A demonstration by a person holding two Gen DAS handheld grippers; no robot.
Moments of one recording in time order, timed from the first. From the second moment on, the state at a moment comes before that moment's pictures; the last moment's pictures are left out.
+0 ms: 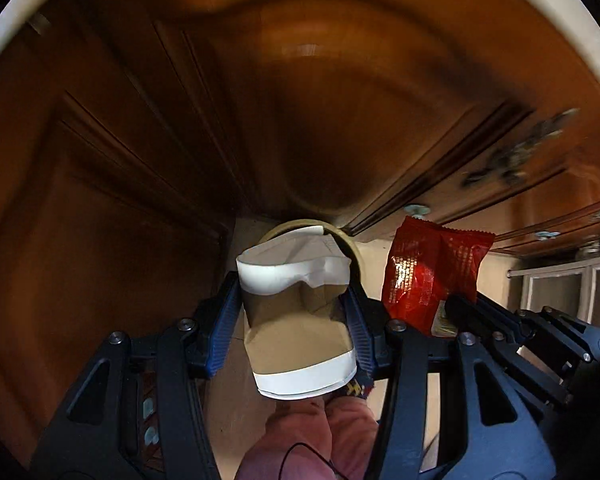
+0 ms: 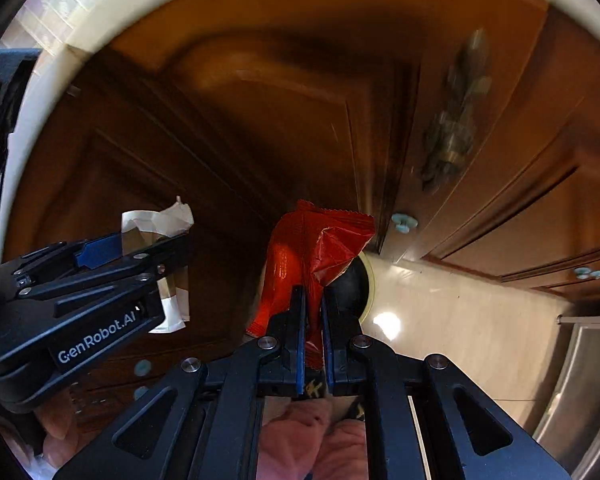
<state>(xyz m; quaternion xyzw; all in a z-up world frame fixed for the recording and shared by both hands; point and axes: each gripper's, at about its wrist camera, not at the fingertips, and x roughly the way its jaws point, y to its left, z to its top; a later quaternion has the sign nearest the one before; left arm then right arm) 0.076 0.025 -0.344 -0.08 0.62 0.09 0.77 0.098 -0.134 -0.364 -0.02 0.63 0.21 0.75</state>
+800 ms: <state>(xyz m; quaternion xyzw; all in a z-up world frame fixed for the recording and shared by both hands) 0.083 0.031 -0.493 -0.06 0.66 0.07 0.74 0.102 -0.114 -0.547 -0.04 0.65 0.21 0.73</state>
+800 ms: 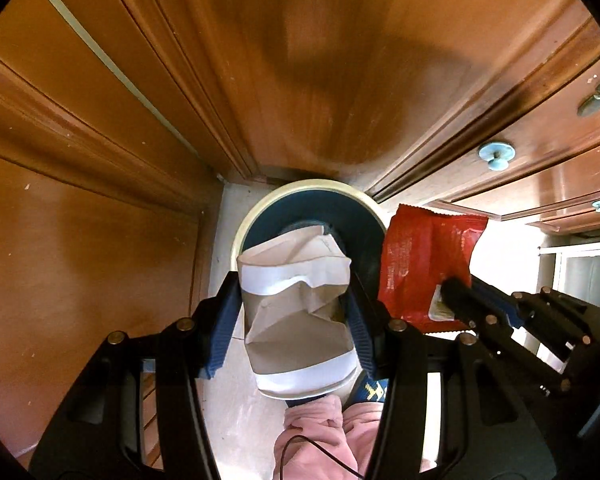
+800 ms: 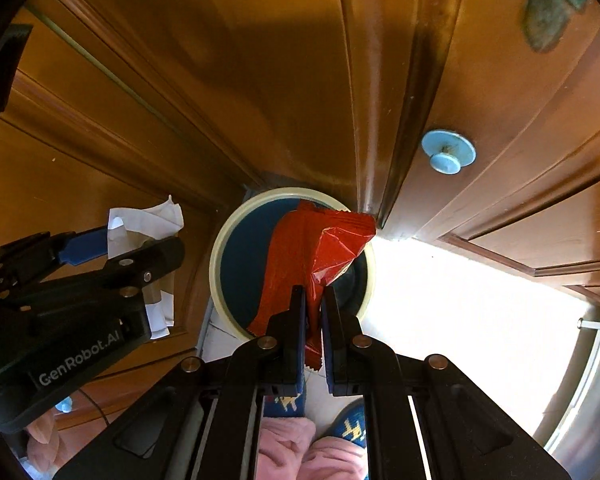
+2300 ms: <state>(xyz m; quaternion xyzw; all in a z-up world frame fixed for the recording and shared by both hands) 0.067 0.018 -0.250 -0.10 0.59 0.03 0.80 0.054 -0.151 -0.313 -0.02 0.56 0.21 0.80</state>
